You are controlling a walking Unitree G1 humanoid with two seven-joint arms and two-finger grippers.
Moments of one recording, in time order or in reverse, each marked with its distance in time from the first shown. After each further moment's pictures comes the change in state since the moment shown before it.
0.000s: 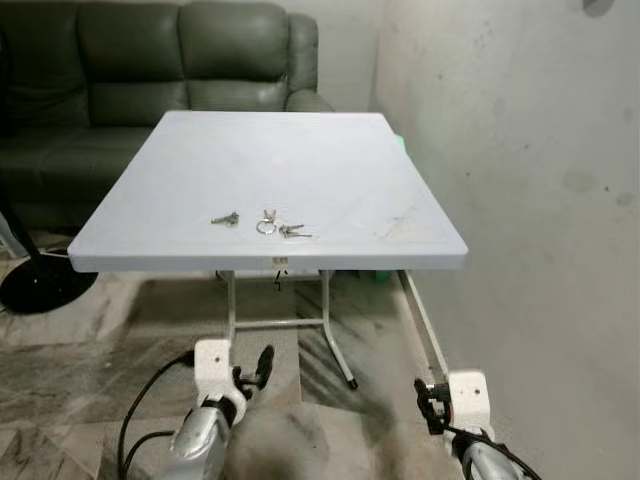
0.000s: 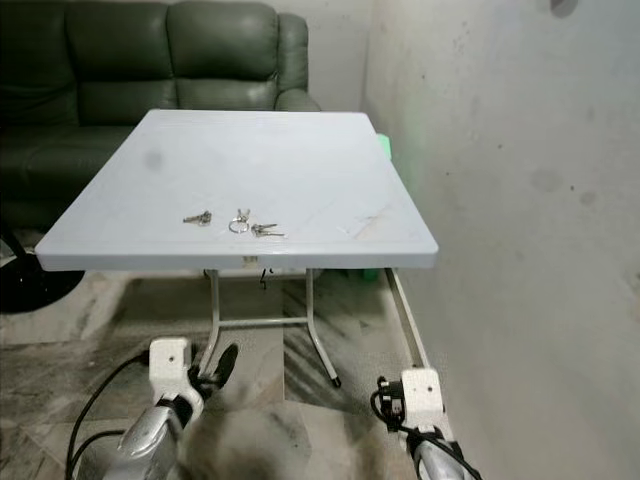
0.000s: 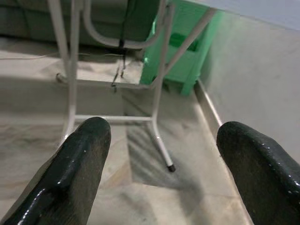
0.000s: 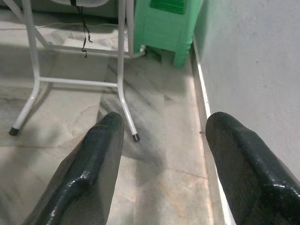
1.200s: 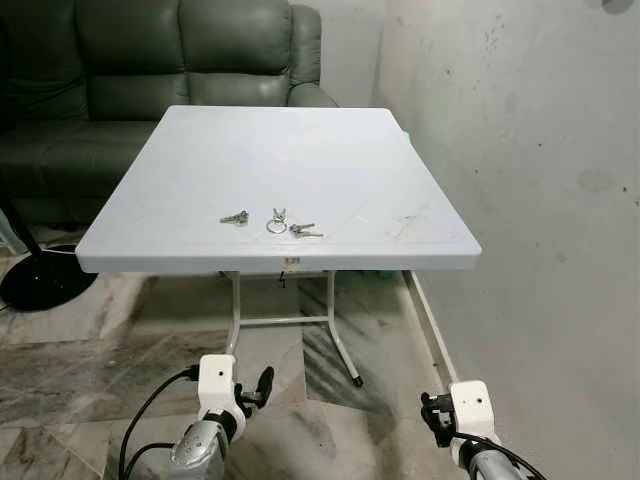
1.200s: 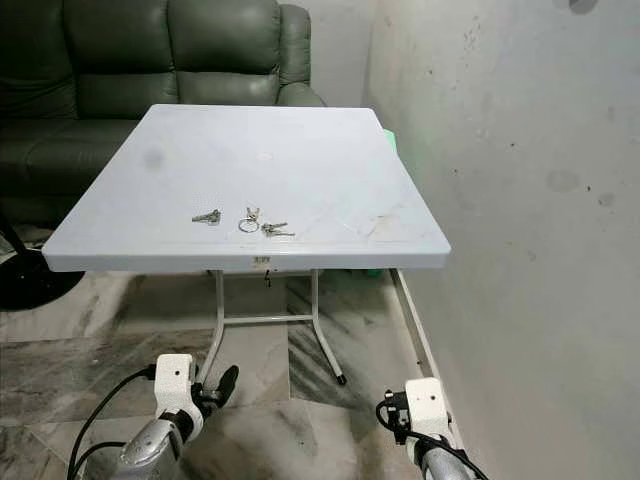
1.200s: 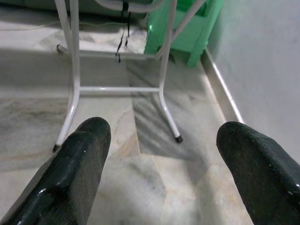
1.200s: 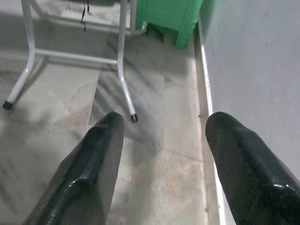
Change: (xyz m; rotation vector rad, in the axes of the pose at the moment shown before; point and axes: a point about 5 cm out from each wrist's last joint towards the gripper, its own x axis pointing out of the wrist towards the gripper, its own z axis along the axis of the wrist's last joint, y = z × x) left arm -0.003 0.003 -0.026 0.035 0.141 0.008; right arm 0.000 -0.008 -0.019 -0.058 0.089 0.004
